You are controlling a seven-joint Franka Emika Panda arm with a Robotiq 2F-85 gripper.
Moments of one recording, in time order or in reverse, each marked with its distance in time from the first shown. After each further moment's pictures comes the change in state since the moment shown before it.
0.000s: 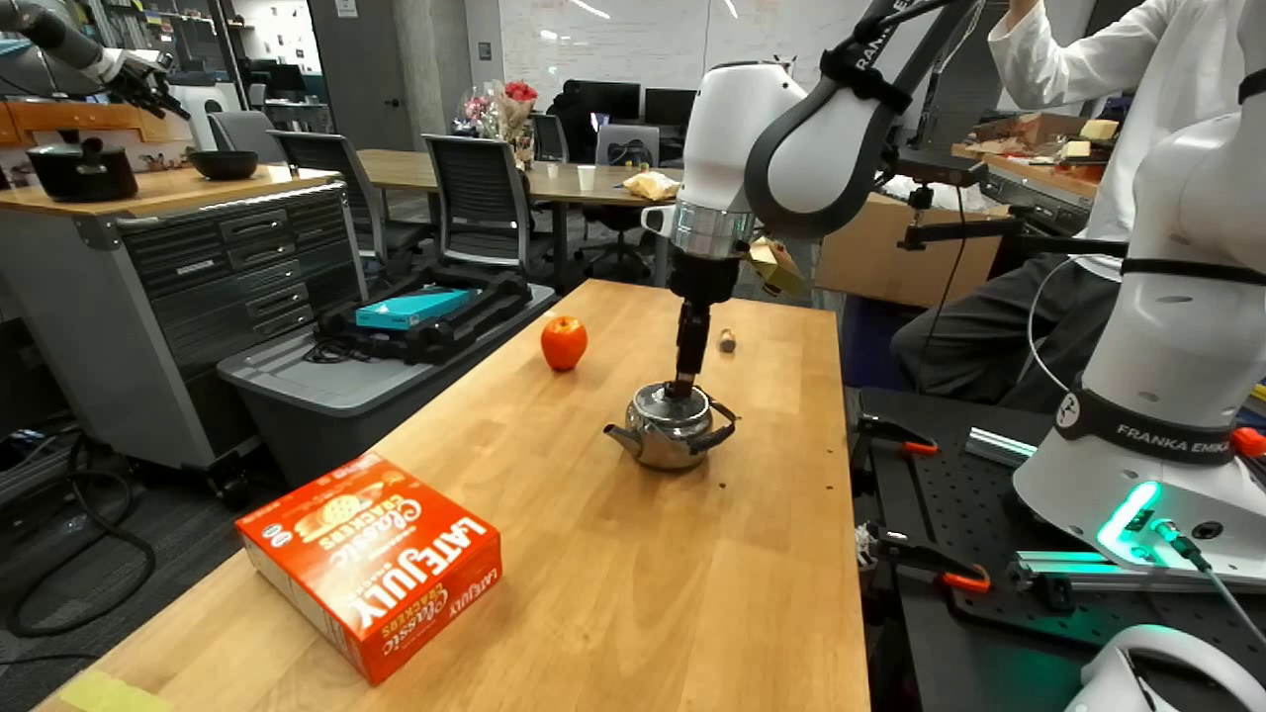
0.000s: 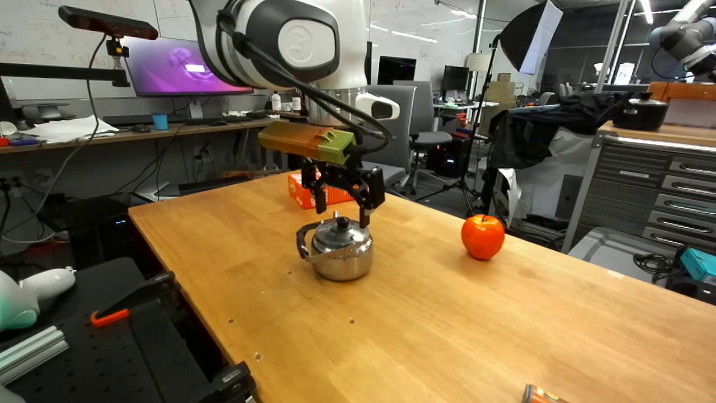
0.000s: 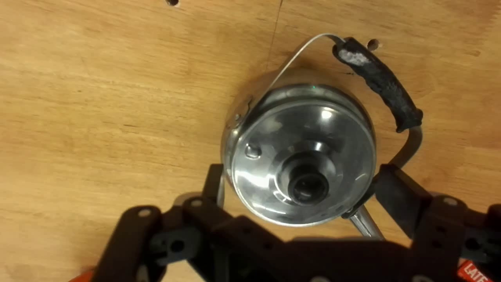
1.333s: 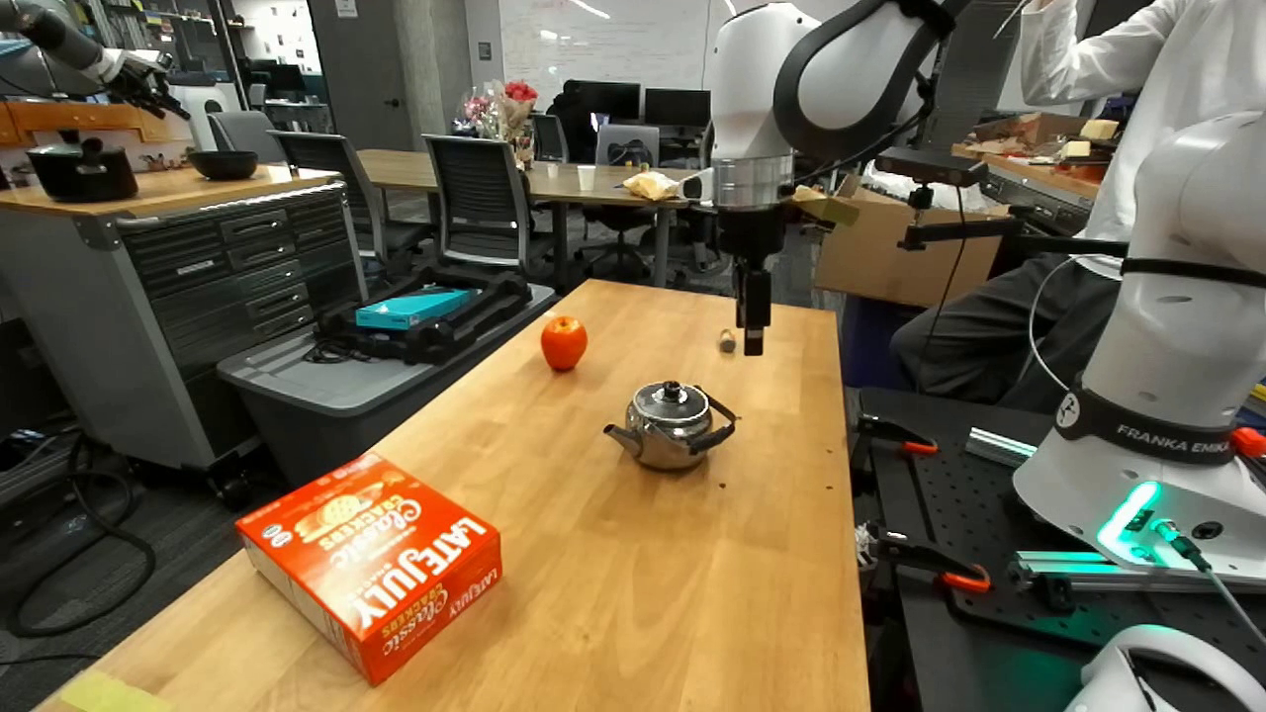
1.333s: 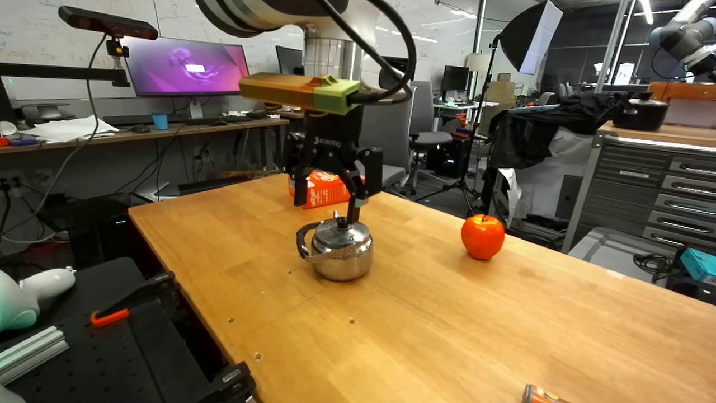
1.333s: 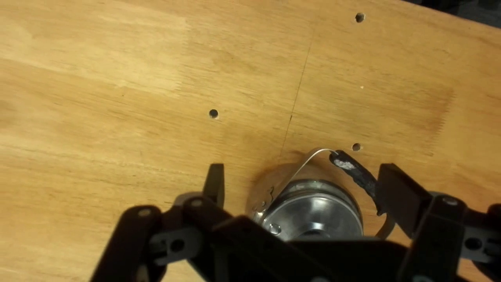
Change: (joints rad) arm -0.009 -0.209 -0.092 -0.030 -0.067 -0.384 -0.082
